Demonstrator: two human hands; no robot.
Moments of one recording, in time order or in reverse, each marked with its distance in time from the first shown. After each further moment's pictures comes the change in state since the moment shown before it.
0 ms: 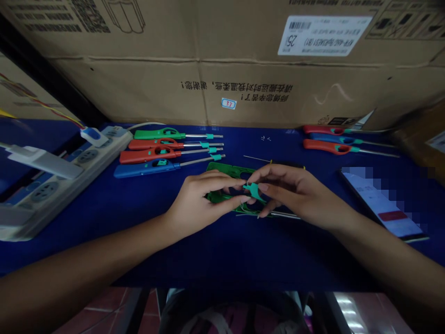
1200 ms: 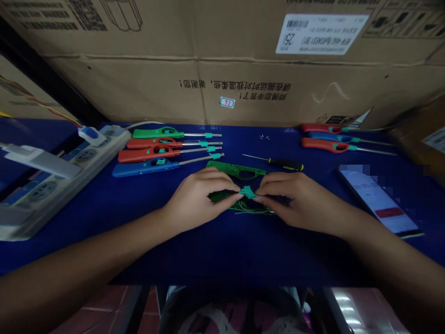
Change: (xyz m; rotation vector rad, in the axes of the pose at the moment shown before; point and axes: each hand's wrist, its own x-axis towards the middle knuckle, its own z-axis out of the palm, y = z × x) left_hand 0.003 -0.007 -0.005 0.234 -0.159 0.090; right_hand -0.008 0.003 -0.013 -1.047 -0.074 -0.365
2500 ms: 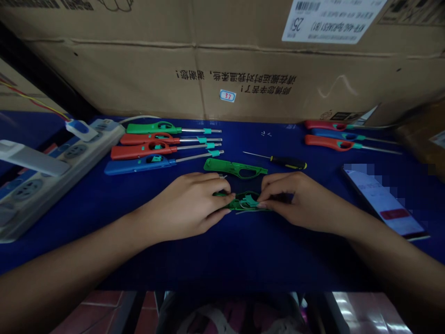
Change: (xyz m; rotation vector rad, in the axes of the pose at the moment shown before) left_hand -0.003 0.005 -0.026 0.400 -0.461 0.164; right_hand 0.003 0.005 0.004 0.274 -0.057 0.146
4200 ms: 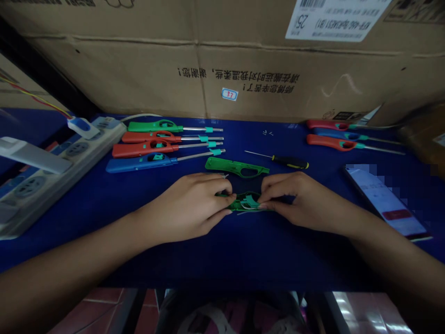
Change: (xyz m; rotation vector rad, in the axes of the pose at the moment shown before) left_hand -0.001 0.003 -0.002 -0.040 -0.024 -0.025; right_hand 0.001 0.002 -0.002 -0.038 -0.047 -0.093
